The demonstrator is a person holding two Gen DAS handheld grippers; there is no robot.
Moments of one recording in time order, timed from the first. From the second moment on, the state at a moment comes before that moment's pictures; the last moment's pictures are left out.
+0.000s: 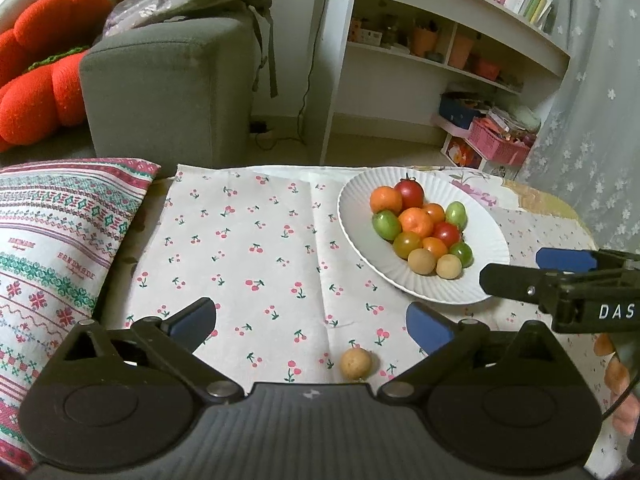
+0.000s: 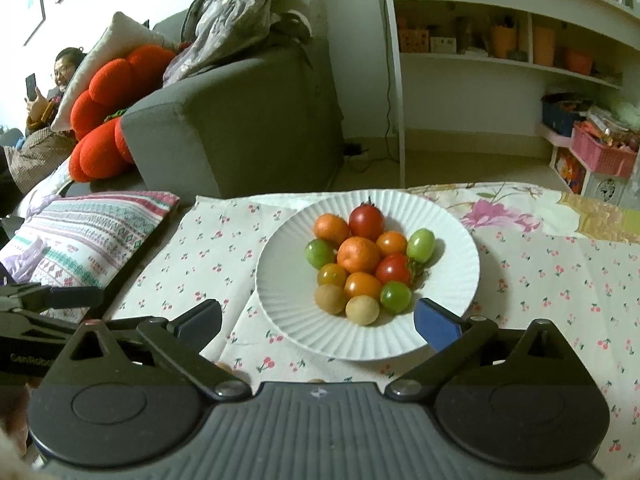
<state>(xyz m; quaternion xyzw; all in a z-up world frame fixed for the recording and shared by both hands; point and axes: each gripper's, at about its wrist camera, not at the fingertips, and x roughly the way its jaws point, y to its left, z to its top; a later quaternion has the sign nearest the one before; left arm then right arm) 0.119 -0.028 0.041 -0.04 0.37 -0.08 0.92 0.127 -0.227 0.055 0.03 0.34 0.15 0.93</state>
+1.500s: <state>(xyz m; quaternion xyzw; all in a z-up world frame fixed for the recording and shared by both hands) 0.137 -0.068 -0.026 0.09 0.42 -0.16 0.89 0.133 -0.224 -0.015 0.07 0.46 0.16 0.87</state>
